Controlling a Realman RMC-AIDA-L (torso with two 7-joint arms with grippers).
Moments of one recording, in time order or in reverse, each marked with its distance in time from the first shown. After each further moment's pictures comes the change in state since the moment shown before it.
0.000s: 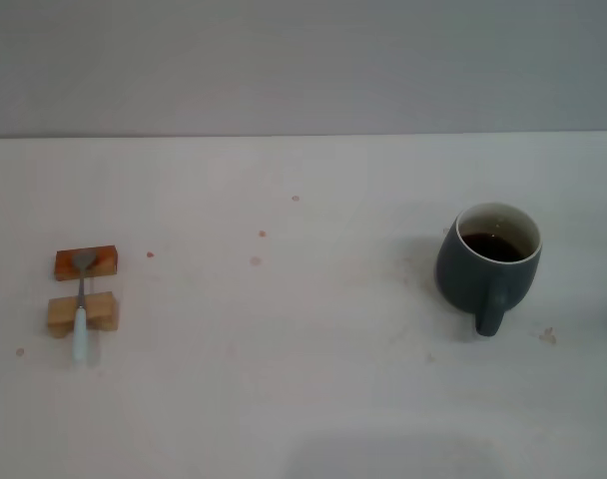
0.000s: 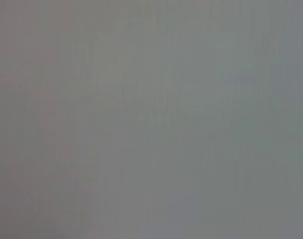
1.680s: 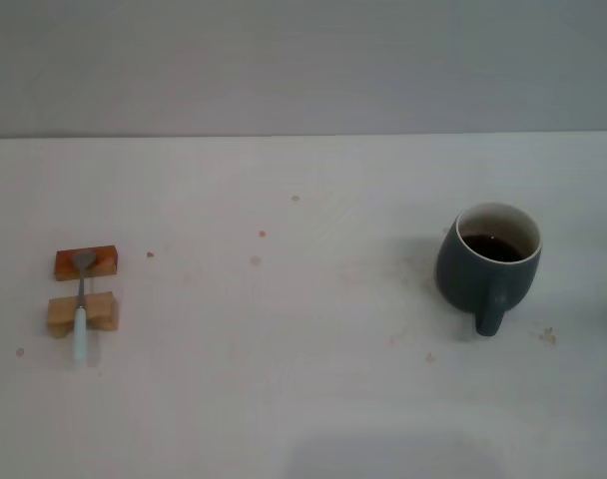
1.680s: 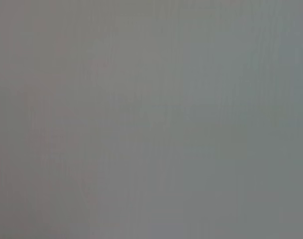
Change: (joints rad) left arm -0.004 0.002 0.000 -0.001 0.000 0.006 0.000; right arm 0.020 0.002 -0.002 -0.025 -0.034 0.035 -0.001
